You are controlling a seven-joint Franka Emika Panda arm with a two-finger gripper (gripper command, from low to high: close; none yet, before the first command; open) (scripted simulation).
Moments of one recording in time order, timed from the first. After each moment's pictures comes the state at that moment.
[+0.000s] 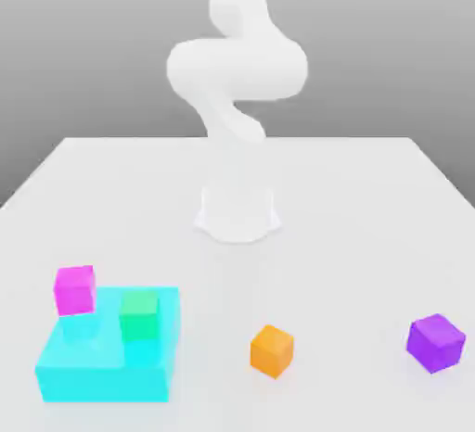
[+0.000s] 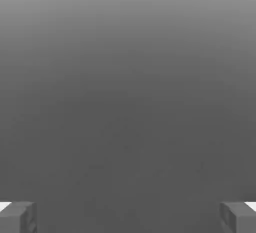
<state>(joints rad) 0.01 -0.71 0.04 -2.32 0.00 2.34 0.82</state>
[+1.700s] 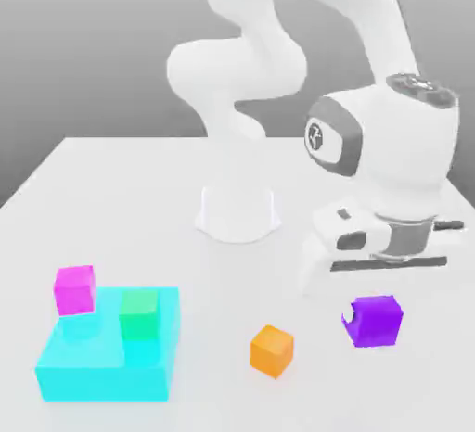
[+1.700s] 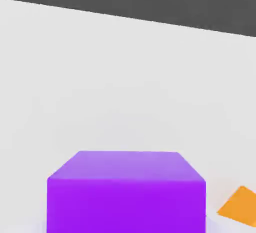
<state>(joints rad) -0.01 0.02 0.16 -2.58 -0.11 2.59 1.13</state>
